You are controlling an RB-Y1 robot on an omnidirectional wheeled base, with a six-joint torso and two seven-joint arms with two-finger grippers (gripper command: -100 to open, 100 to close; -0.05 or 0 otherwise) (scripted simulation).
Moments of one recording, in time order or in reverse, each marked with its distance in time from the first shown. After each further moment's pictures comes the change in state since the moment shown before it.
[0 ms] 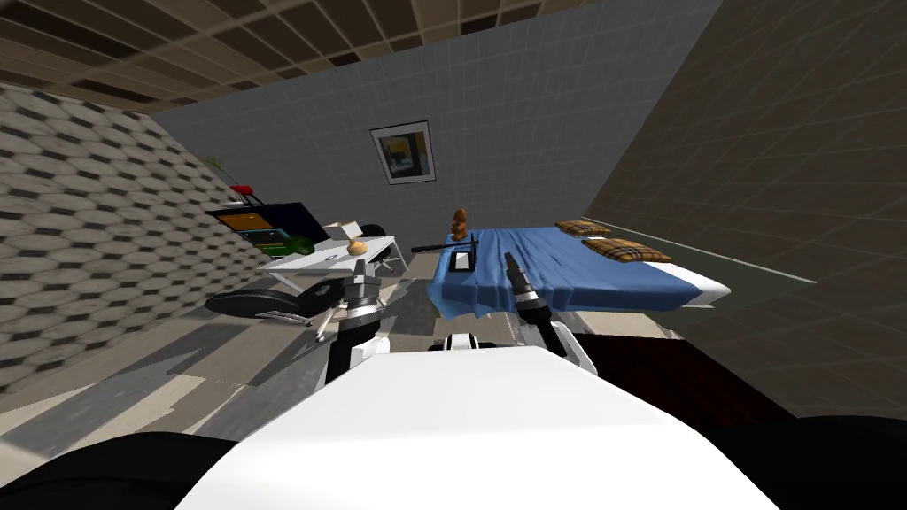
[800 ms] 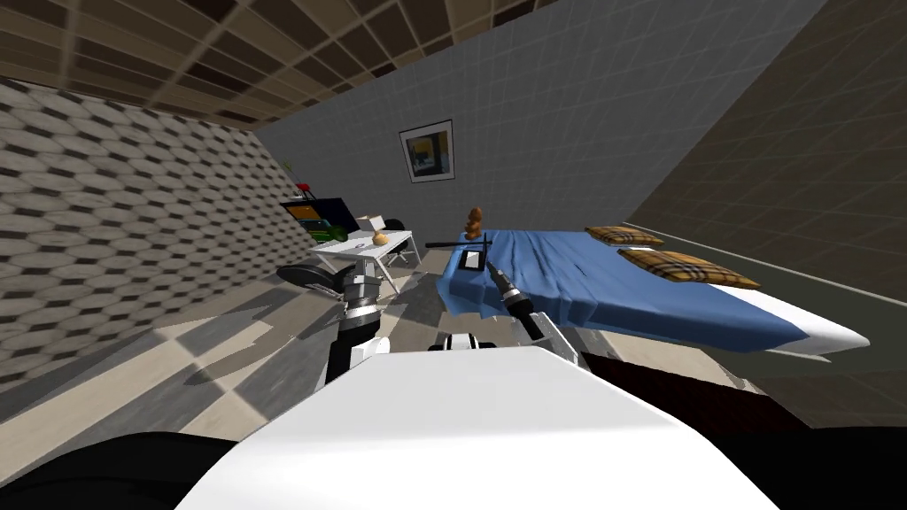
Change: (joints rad) left arm 0.000 0.000 0.000 0.000 0.000 0.000 0.000; right arm -0.115 -0.089 0.092 0.139 0.199 0.197 -0.009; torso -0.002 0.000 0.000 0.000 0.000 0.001
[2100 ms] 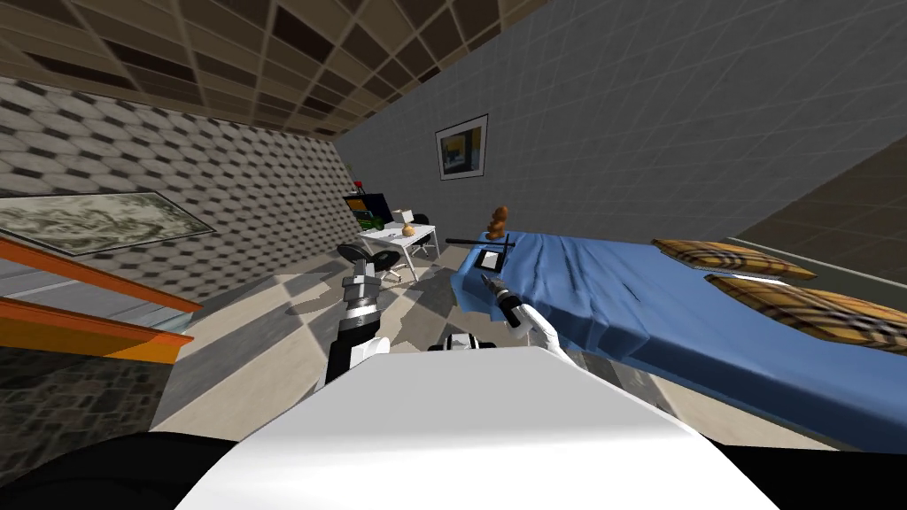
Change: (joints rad) left arm 0.000 0.000 0.000 0.000 0.000 0.000 0.000; right arm -0.183 -0.117 0.135 0.272 0.330 0.314 0.005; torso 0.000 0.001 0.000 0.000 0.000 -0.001
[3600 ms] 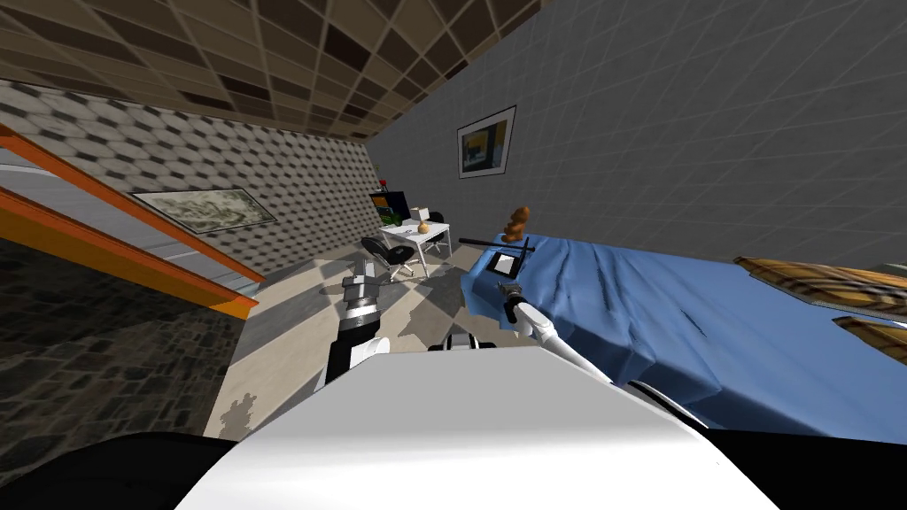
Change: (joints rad) left arm 0.000 0.000 0.000 0.000 0.000 0.000 0.000; right arm -0.138 -0.098 0.074 0.314 0.284 0.321 0.027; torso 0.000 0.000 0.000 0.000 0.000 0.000
